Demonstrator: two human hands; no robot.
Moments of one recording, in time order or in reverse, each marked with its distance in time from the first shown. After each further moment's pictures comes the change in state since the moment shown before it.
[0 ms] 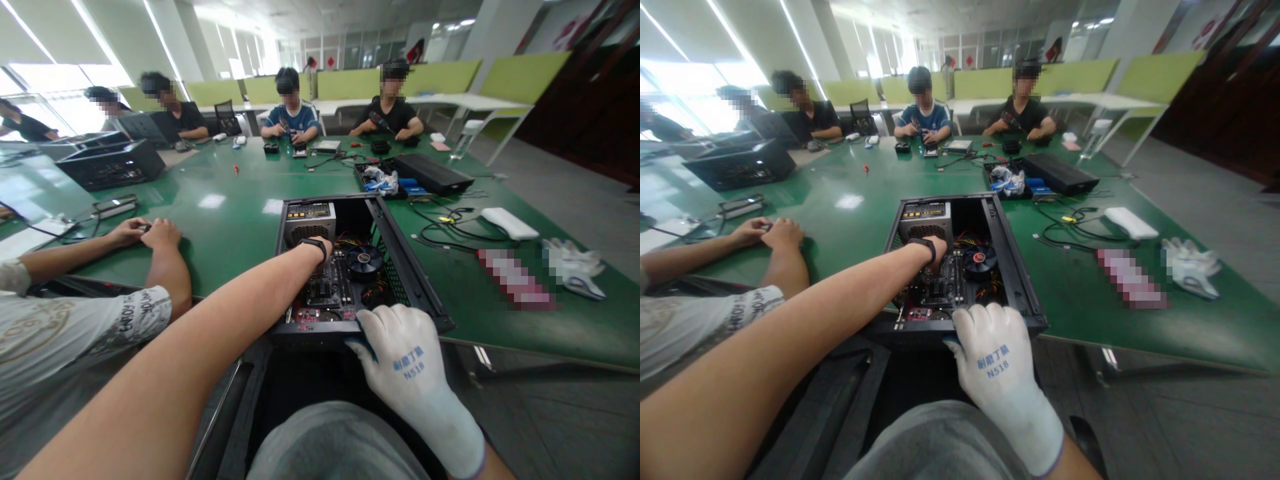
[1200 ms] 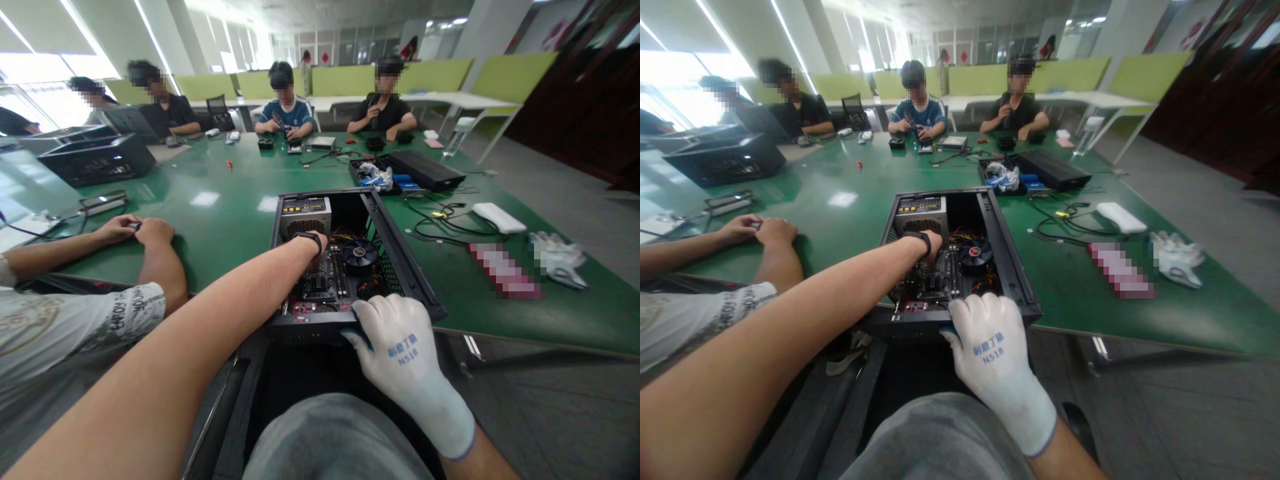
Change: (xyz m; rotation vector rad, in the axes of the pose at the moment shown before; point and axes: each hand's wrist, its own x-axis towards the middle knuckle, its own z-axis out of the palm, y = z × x) left_hand -0.003 0.005 -0.003 0.017 -0.022 0.015; right_hand -0.001 -0.001 0.000 -0.035 0.008 -0.008
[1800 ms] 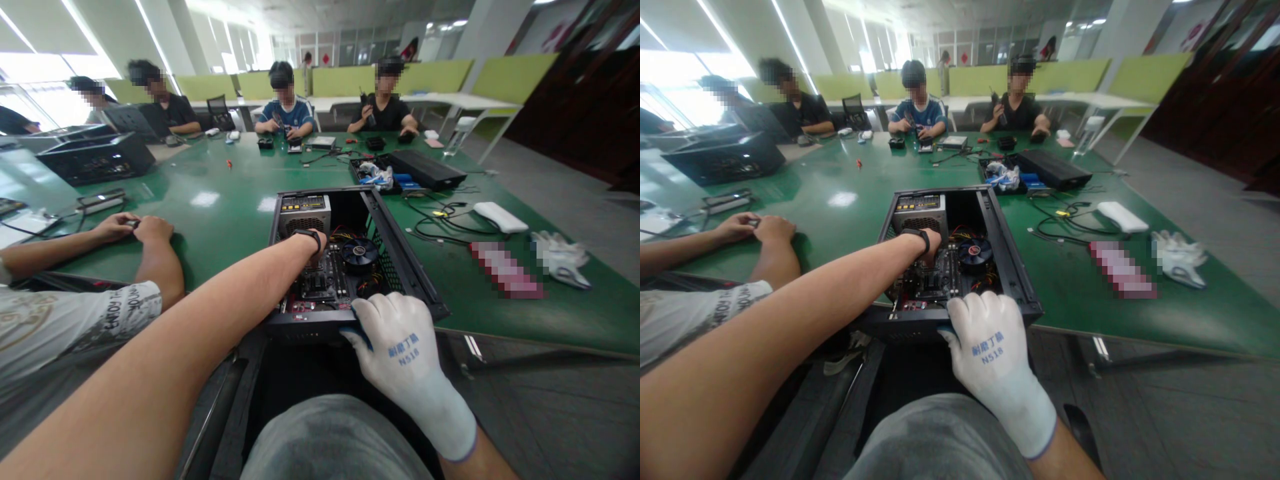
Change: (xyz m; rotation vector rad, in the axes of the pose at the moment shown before) left_hand -0.008 0.003 -0.006 0.084 -0.025 0.029; right_hand 0.000 0.000 -0.001 0.001 0.024 -0.010
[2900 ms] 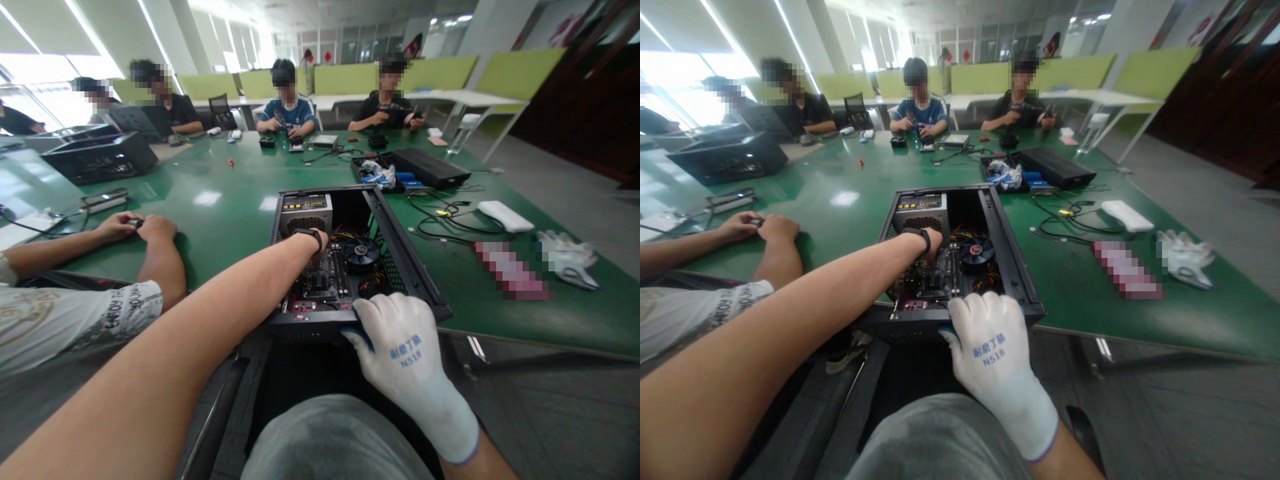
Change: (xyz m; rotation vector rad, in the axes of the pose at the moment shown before) left_hand -0.008 0.001 -0.002 -0.077 0.017 -0.022; right_hand -0.002 0.000 0.002 0.013 0.011 -0.008
